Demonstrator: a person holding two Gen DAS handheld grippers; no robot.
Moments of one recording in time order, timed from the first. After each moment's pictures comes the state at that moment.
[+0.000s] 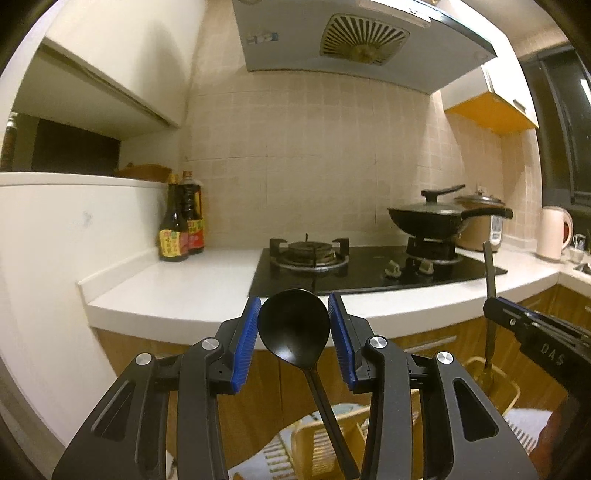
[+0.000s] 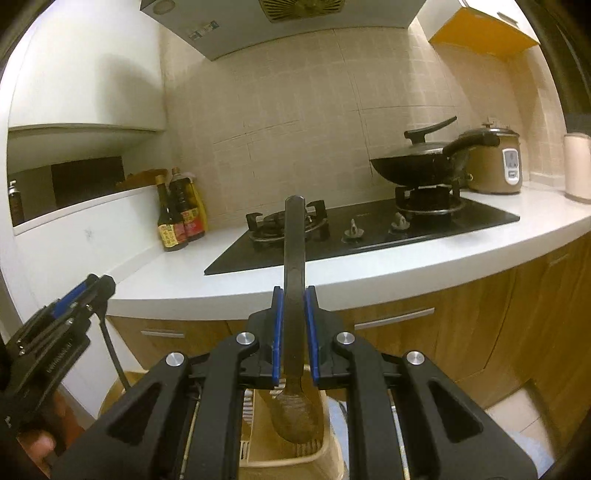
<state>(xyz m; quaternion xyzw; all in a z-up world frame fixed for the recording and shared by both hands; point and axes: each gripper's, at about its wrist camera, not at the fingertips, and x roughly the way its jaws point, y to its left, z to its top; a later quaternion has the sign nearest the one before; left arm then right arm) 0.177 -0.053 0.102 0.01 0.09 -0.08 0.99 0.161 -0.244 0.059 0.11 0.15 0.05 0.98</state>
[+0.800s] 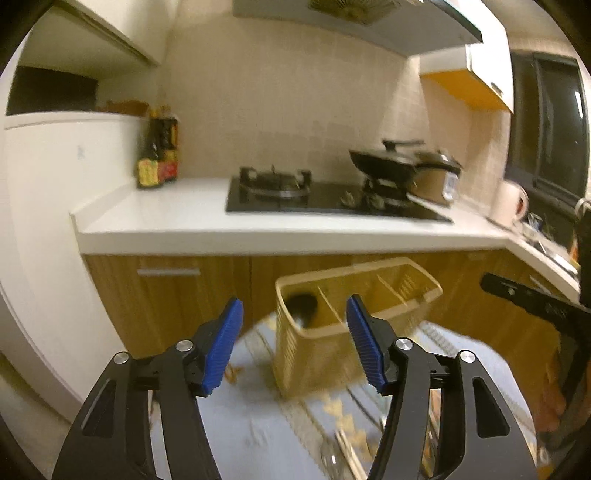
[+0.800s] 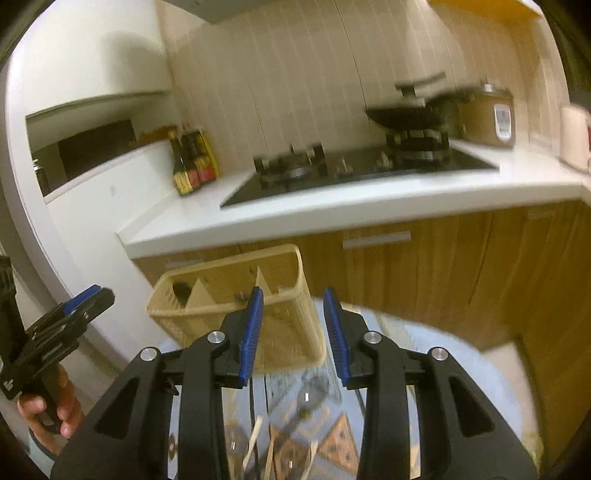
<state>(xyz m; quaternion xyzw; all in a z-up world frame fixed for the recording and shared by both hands) 0.093 -0.011 0.090 -0.01 0.25 -0.17 0.95 0.065 -0.276 0.066 0.12 0.28 0.08 0.95</state>
